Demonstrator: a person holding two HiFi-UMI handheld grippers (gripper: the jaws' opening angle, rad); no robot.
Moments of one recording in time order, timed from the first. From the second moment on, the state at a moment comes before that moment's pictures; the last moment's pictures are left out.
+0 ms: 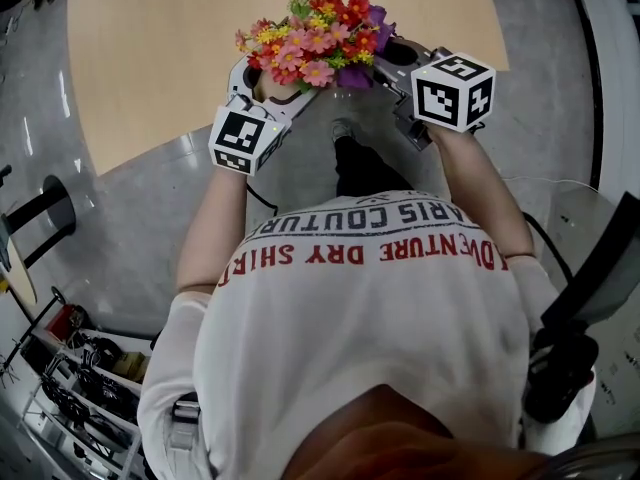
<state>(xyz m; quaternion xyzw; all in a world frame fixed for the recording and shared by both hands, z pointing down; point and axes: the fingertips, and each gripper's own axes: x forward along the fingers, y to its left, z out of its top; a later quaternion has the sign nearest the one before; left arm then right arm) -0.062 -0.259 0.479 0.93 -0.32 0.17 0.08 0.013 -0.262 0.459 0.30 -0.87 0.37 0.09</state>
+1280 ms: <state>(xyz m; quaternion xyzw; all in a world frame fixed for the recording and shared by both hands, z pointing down) -0.060 -0.235 0.473 0.85 -0.48 0.13 0.15 0.057 -0.227 0.482 0.40 -0.84 0.35 0.13</state>
